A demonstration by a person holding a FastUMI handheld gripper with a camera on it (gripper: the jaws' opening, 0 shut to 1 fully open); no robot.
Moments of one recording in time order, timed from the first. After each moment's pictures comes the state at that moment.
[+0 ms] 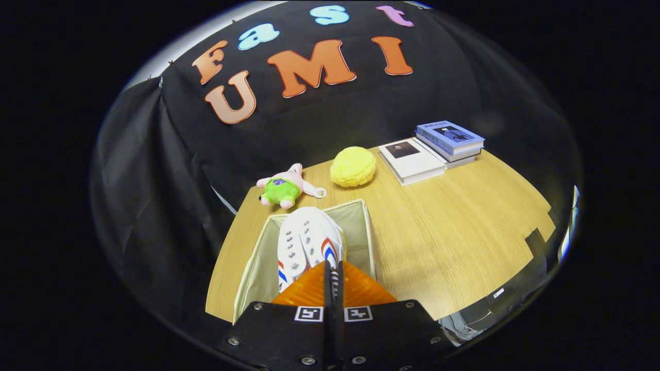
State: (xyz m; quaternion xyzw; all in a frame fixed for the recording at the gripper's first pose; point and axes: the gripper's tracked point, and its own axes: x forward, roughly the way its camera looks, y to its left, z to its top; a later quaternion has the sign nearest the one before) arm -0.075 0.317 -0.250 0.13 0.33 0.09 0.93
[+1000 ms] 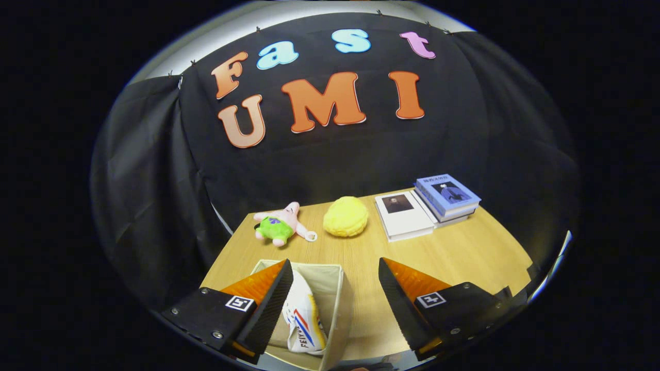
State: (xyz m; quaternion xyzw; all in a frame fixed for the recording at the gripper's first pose) arm -0.009 0.250 -0.149 0.07 0.23 0.10 0.97
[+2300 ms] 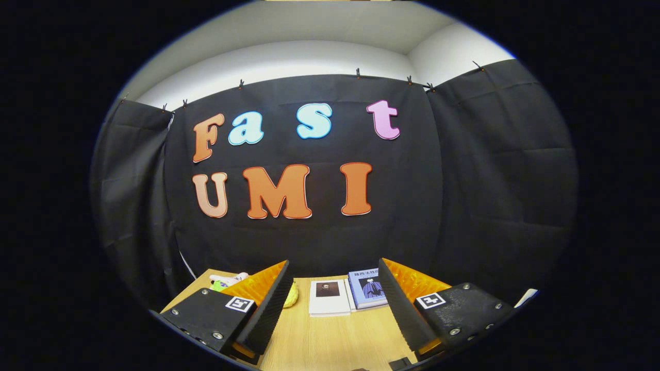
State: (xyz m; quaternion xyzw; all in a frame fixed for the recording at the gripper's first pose) arm 0.022 0.025 0.051 0.03 0.04 0.03 1.00
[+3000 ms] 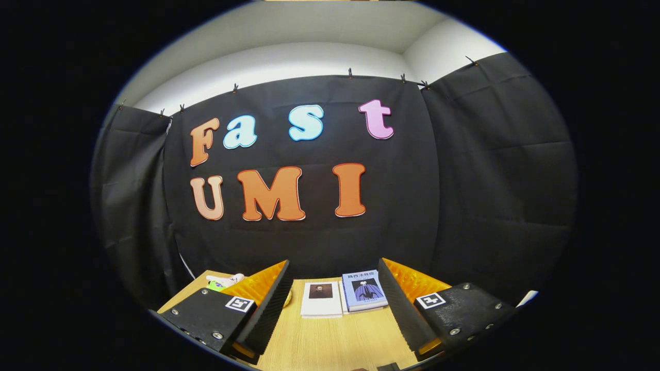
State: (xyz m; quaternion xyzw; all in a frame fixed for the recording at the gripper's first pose) arm 0.035 -0.013 0.049 0.03 0.04 0.04 1.00
